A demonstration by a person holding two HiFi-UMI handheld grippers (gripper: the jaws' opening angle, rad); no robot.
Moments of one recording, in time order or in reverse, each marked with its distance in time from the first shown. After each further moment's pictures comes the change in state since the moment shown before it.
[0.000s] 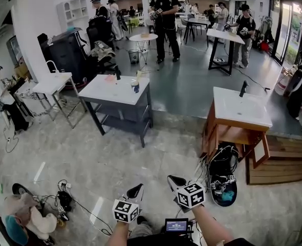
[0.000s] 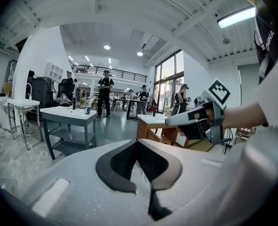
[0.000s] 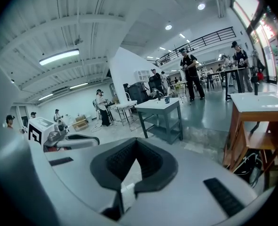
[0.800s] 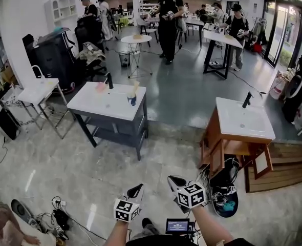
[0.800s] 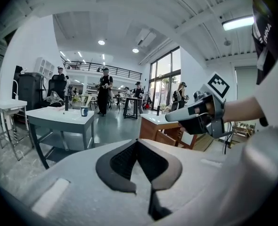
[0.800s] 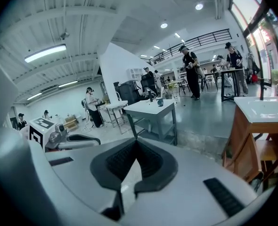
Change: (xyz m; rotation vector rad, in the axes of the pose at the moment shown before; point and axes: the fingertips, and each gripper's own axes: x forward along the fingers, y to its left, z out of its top) left arm 0.132 0.150 0.040 0.028 0.033 -0.089; right arm 0.153 -0.076 0.089 0.018 0.018 -0.089
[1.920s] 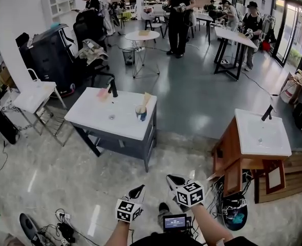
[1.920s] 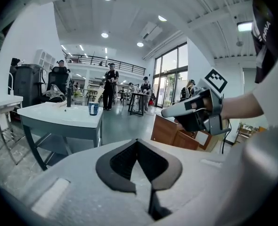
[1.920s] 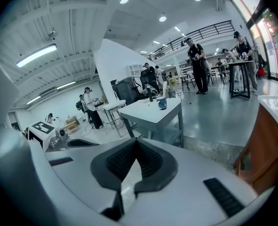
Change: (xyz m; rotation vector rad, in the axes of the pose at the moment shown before) left arm 0.133 0.180 0.020 -0.033 0.059 0.004; right arm 0.210 -0.071 0.087 0.028 0.035 0.042
